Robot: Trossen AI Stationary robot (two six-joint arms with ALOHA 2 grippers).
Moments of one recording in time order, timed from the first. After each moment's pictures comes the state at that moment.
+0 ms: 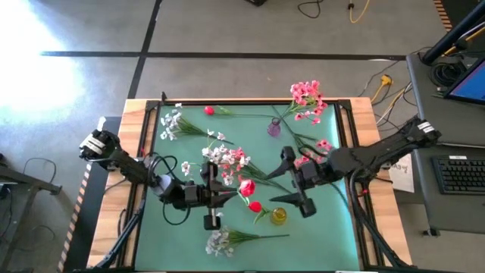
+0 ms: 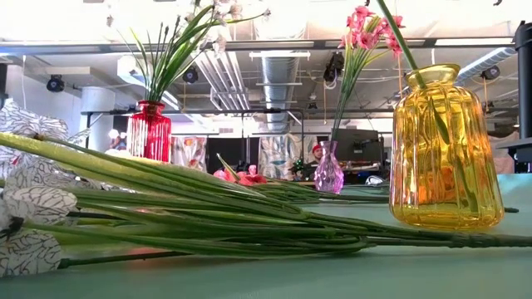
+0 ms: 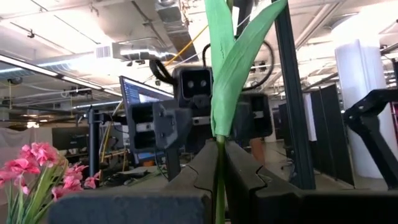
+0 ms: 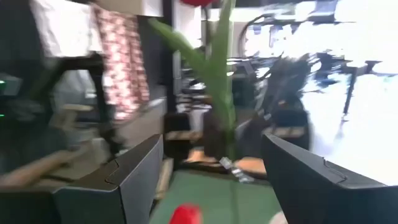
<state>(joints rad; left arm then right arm) -0.52 1.56 0.82 1.28 -0.51 0.36 0.37 1.28 1.10 0.25 0.10 -0.02</state>
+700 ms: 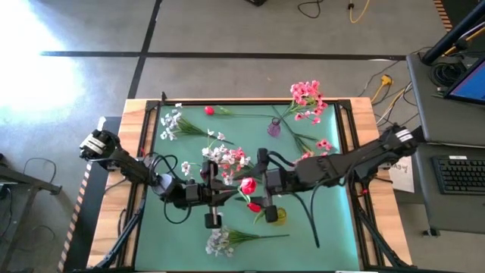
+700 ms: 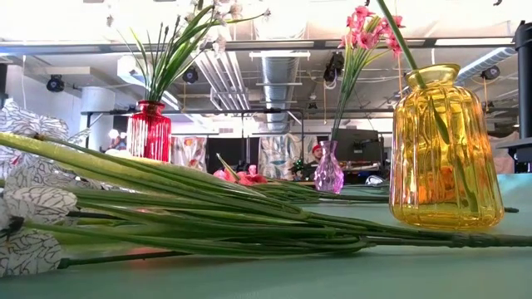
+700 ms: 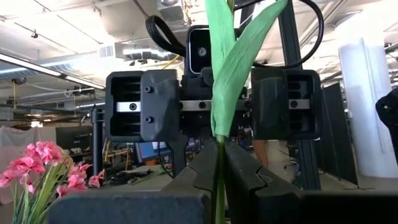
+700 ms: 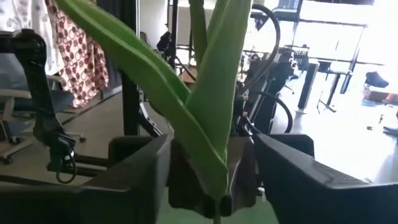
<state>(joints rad) -0.51 1.56 0.82 1.28 -0.52 0.36 0.37 1.58 1.42 0.18 0.24 -0.09</state>
